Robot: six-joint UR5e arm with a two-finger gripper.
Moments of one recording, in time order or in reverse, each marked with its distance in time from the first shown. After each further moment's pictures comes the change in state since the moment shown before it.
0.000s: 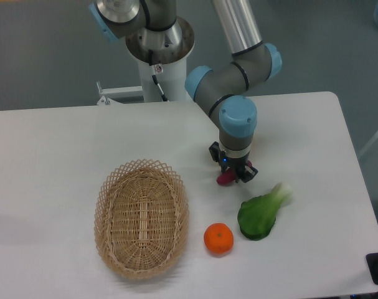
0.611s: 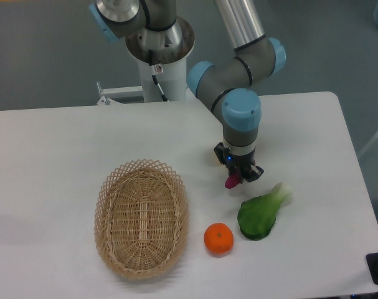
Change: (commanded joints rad) arm 0.002 0.072 0.101 -0.053 -0.017 0.000
